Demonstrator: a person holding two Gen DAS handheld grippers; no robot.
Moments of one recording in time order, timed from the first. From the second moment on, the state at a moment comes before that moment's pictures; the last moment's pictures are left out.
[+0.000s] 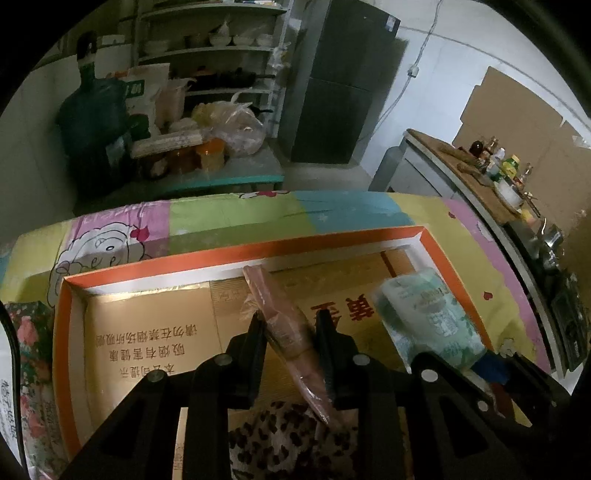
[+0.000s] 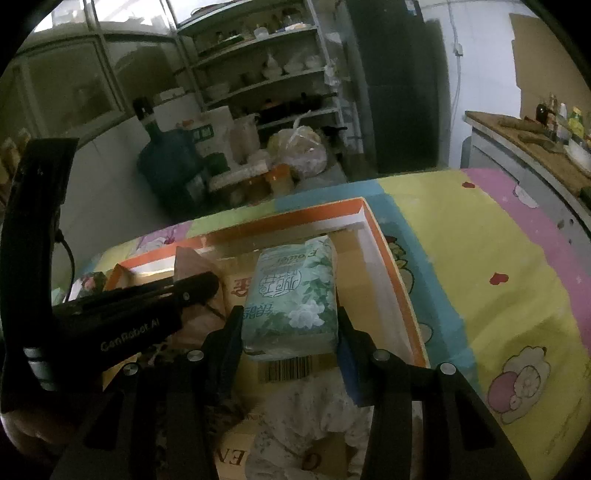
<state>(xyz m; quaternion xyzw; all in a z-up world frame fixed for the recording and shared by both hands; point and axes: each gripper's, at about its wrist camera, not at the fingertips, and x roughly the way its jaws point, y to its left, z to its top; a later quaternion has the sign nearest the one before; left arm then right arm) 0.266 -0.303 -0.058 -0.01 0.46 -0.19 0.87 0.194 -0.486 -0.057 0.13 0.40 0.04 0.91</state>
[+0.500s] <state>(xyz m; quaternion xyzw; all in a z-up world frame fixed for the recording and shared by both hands) 0.266 -0.307 -0.058 0.00 0.47 -0.18 0.87 0.197 -0.487 -0.064 0.14 0.41 0.05 0.90</state>
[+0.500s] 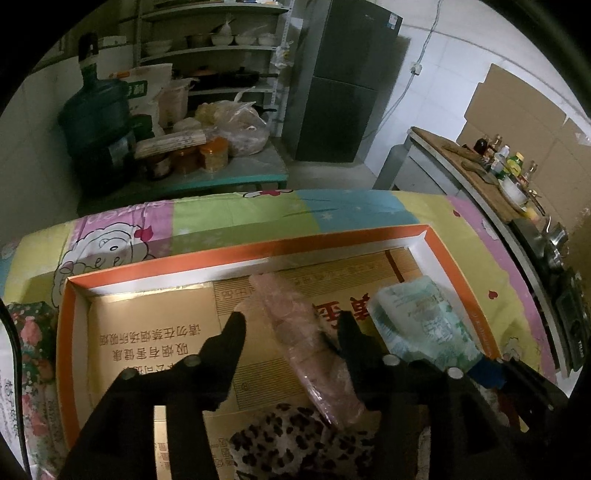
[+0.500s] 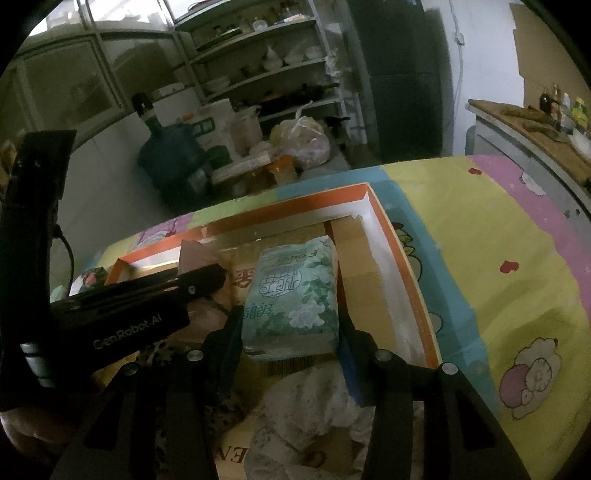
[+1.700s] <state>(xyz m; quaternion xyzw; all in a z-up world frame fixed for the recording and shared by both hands) 0.231 -0.287 -0.009 -0.01 0.40 -0.19 0.90 0.161 -0.489 -0.041 0.16 0.35 0.02 0.93</state>
